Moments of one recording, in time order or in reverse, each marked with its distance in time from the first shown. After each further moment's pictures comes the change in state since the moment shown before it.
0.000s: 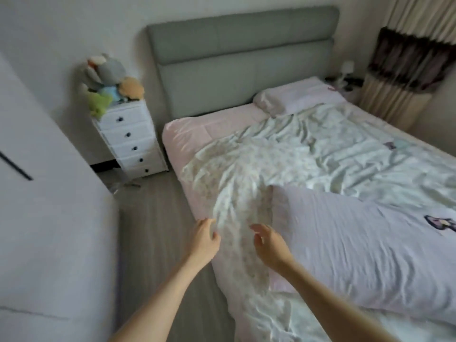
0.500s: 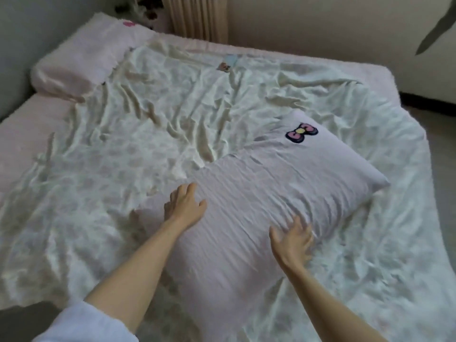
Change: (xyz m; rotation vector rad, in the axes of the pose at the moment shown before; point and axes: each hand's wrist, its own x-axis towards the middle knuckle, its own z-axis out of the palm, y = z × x) left_hand 0.217 0.230 0.259 0.463 -0.609 0.550; right_hand 0.006 0.260 -0.067 0.372 0.747 1.306
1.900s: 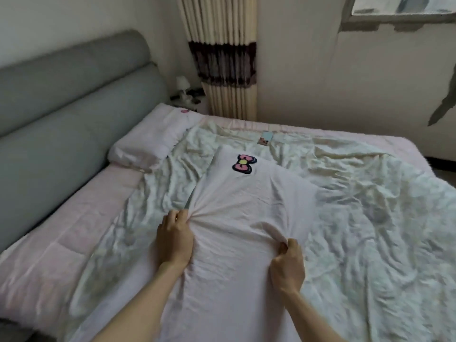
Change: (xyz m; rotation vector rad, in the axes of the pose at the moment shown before) left_hand -0.005 -0.142 -0.195 -0.025 0.853 0.180; right_hand -0.118 -0.222 0.059 0.283 0.220 -0.322
